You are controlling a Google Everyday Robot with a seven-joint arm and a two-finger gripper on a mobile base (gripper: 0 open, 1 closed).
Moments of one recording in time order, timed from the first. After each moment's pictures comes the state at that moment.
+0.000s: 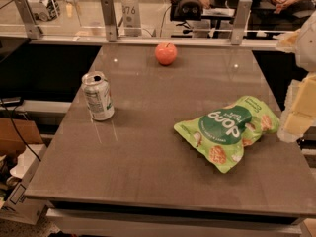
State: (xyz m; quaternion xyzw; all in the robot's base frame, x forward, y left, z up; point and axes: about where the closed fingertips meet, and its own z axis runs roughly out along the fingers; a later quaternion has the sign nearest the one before) arm 0.438 -0.217 0.977 -0.60 0.78 -0.03 0.16
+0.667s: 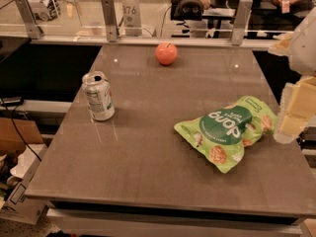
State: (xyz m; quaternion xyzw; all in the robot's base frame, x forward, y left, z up) arm 0.443 -0.211 0.968 -0.62 0.77 -0.03 0.16
